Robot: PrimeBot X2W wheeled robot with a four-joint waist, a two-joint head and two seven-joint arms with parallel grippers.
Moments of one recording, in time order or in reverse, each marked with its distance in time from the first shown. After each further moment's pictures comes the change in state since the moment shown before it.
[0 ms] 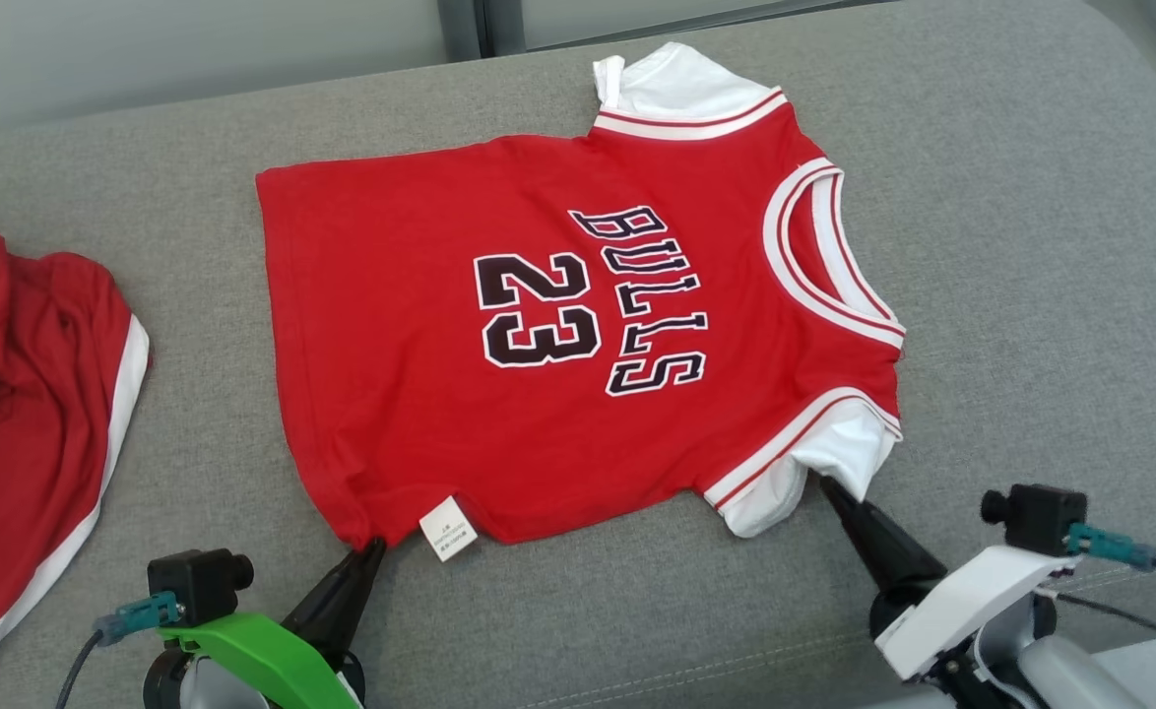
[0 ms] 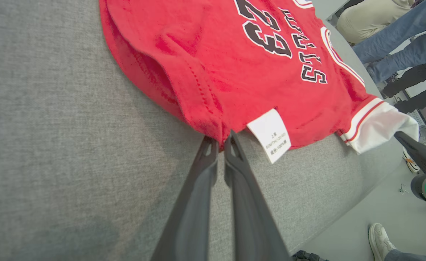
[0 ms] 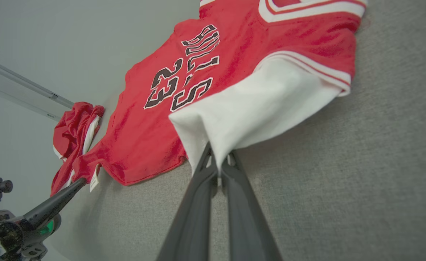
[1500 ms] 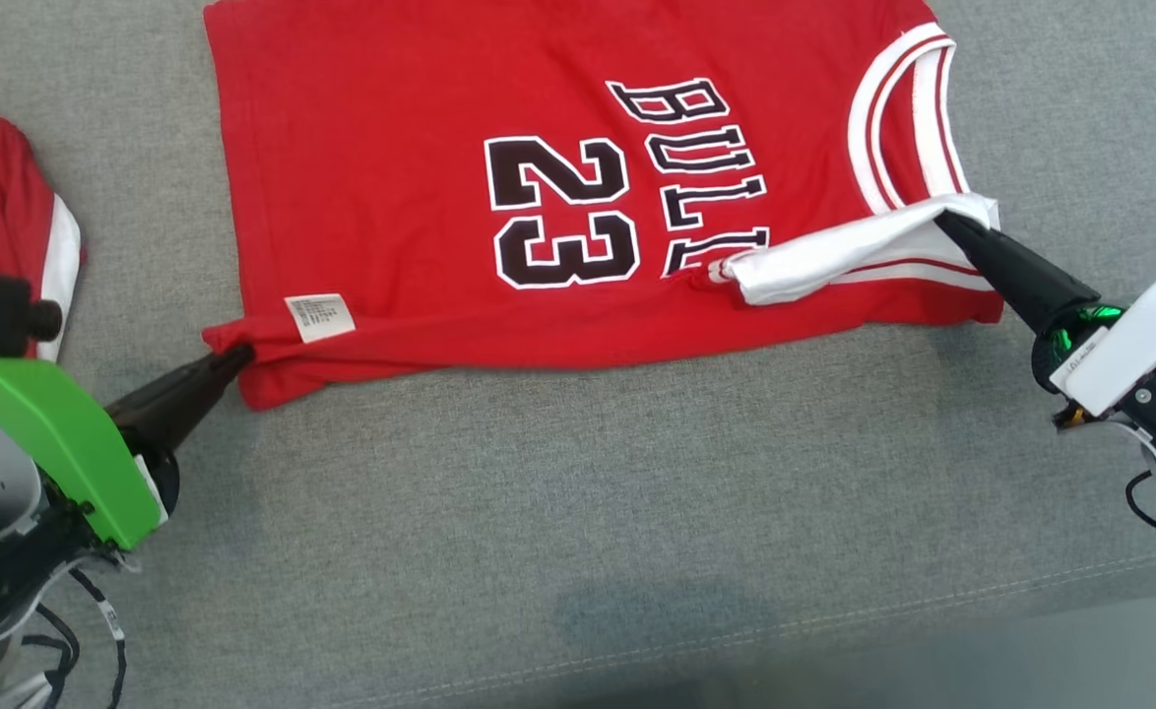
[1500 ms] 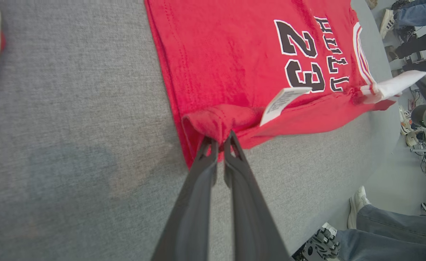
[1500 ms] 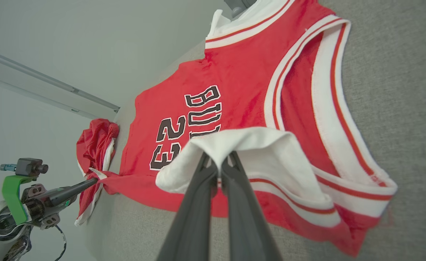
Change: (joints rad) left arm -0.250 0.337 0.139 -0.379 -0.340 0.111 0.603; right arm -0.324 -0.293 -0.157 -0.249 0.406 0.000 0.405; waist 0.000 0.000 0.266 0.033
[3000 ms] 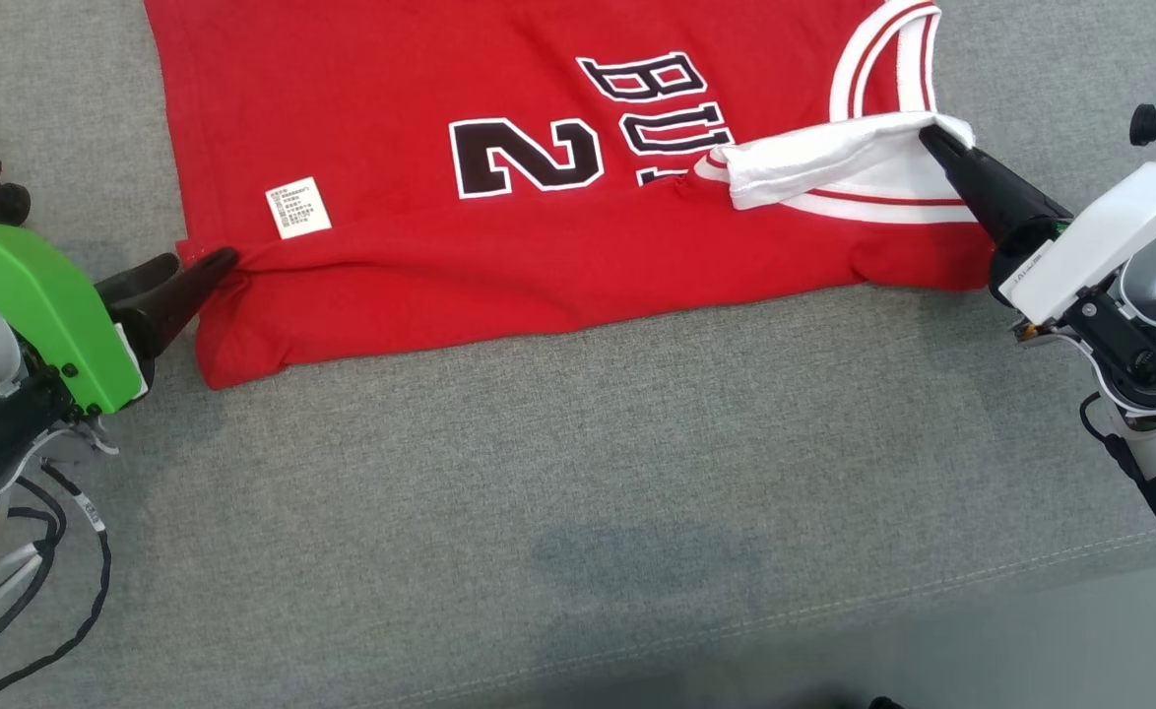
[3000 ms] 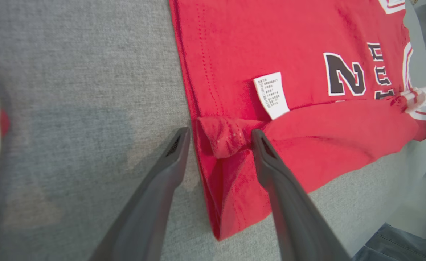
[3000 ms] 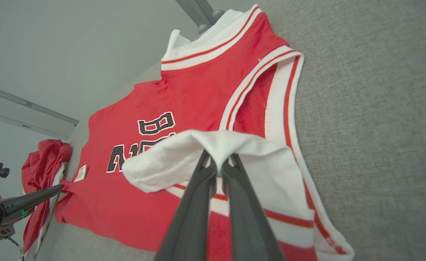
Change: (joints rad) left arm -0.261 -0.039 -0.057 0.213 0.035 0.077 0.099; right arm -0.213 0.095 0.058 0.247 -0.132 0.000 -0.067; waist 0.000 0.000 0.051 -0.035
